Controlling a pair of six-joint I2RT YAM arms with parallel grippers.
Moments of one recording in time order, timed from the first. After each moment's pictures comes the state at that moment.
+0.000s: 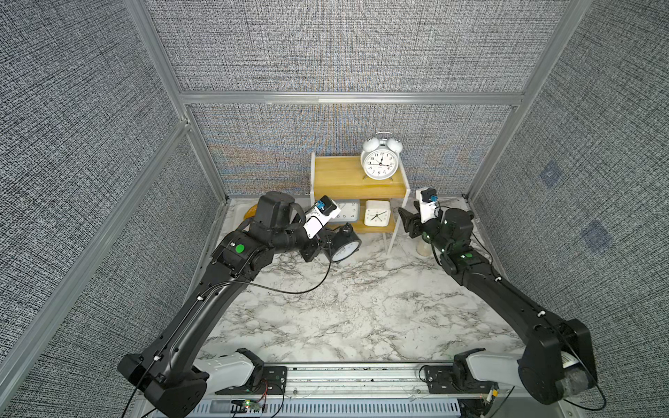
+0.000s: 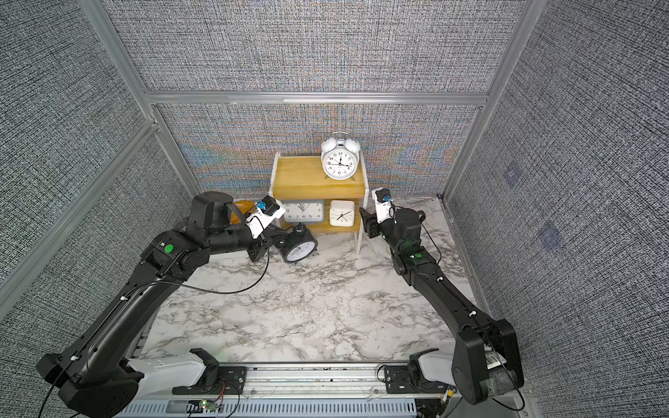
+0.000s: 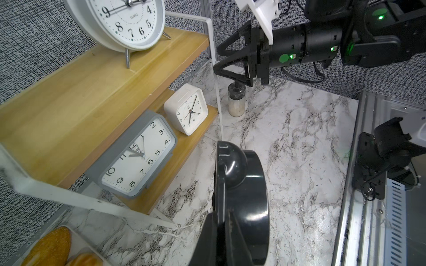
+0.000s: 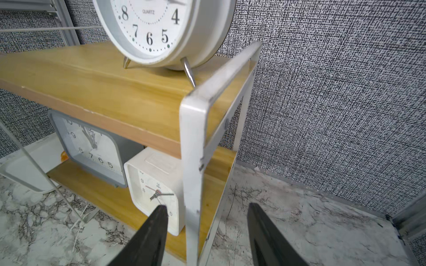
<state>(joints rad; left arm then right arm) -0.59 1.23 1.51 -0.84 0.38 0.32 0.27 1.31 0.93 0.26 -0.14 -0.07</state>
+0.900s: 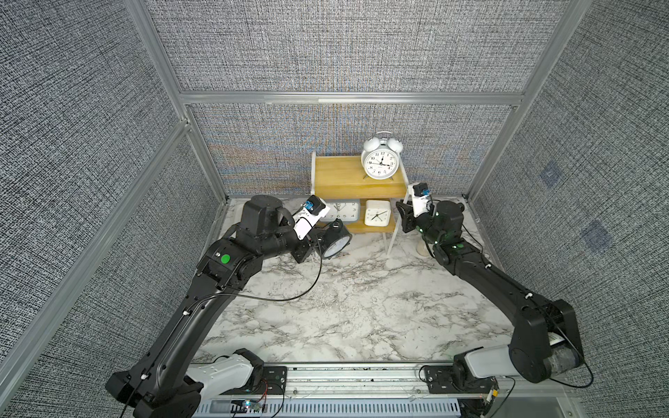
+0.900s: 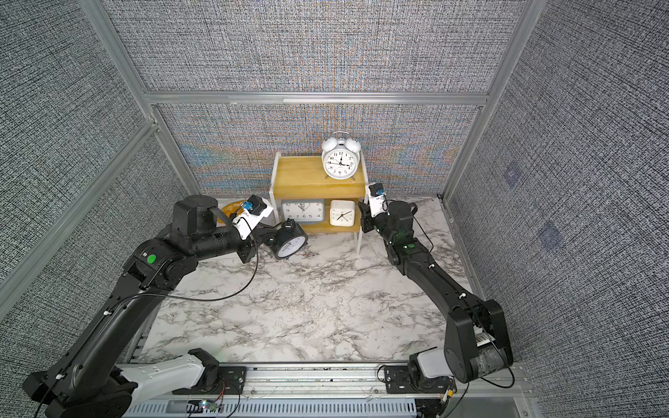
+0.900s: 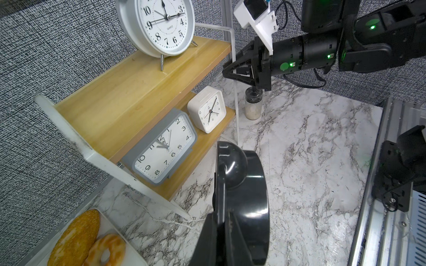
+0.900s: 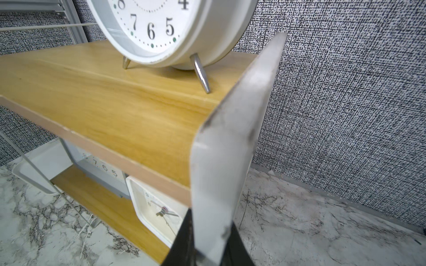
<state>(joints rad) -0.57 1.15 1.49 -0.83 0.31 0.31 0.28 1.41 1.01 0.25 -0.17 -0.04</state>
